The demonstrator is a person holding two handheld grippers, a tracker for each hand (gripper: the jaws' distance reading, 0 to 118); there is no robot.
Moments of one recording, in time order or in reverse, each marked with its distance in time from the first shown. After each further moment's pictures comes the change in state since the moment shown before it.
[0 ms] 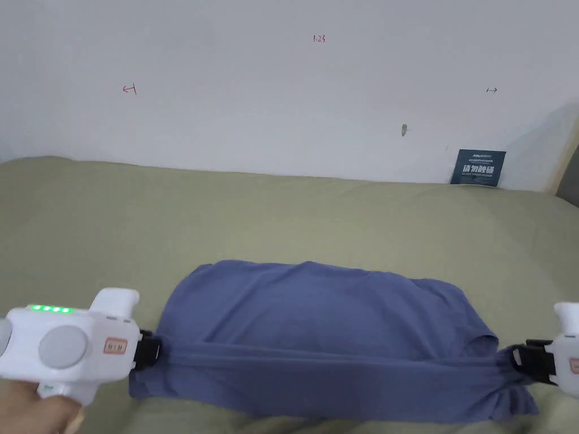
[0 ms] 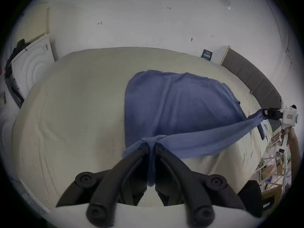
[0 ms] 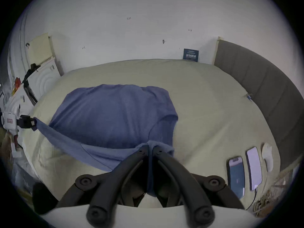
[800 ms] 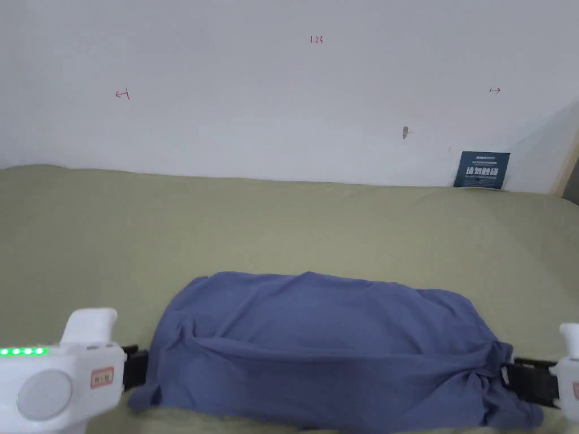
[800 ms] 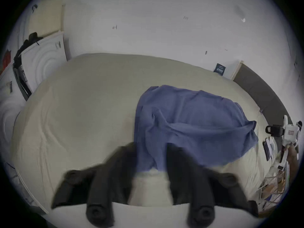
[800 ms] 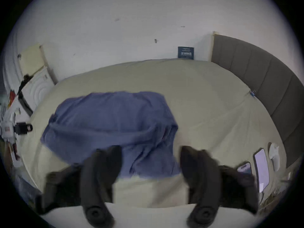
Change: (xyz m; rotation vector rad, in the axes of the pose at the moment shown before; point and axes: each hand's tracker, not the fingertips) left arm 0.015 -0.042 0.014 0.132 0.088 0.103; right arm -0.018 -0.031 -0.002 0.006 -0.012 -0.022
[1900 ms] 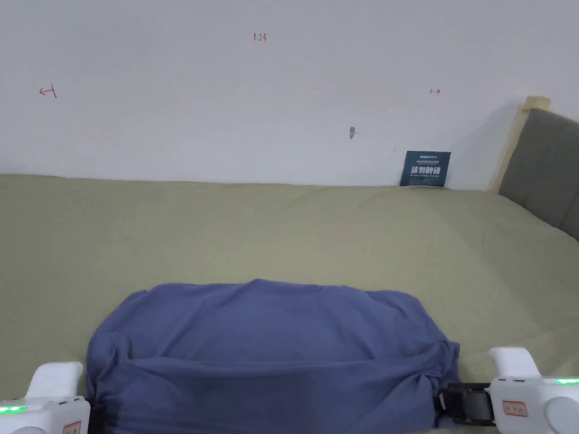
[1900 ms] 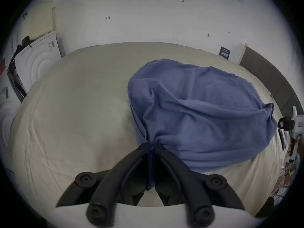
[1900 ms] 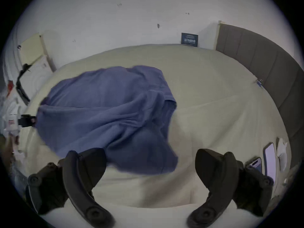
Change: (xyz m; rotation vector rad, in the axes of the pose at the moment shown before) left arm -0.010 -0.005 -0.119 -0.092 0.042 -0.052; right arm 0.045 -0.014 -0.094 -0.107 -0.093 -0.011
